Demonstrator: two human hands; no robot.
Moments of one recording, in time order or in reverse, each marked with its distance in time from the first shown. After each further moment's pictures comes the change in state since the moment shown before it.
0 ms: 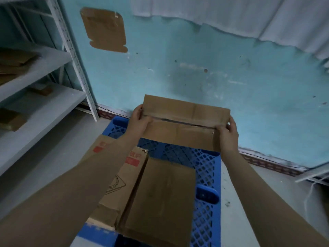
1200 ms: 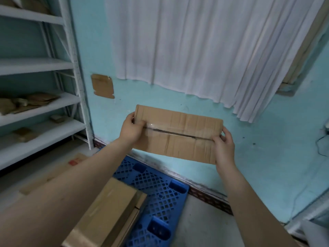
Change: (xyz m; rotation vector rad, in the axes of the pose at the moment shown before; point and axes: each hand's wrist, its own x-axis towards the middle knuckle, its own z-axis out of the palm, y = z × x) left_hand -0.250 0.164 0.377 0.099 0.412 0.315; right_hand 0.053 -0.118 -0.444 0.269 -0.178 -0.217
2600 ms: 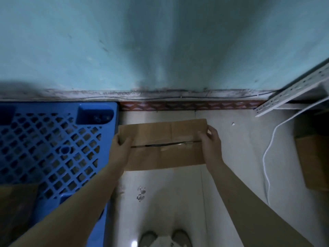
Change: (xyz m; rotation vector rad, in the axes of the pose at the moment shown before) left_hand -0.045 -0.685 0.608 0.415 -0.486 -0.707; right_hand 0.274 0.737 -0.379 -0.220 0.347 0.699
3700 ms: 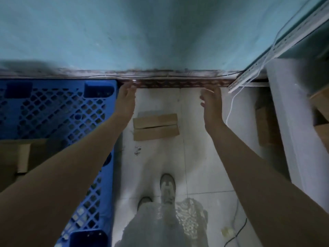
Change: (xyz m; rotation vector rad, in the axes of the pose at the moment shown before) left_hand -0.173 0.113 -0.051 -0.081 -0.170 0.255; right_hand -0.178 -0.143 -0.078 0.072 0.043 -0.172
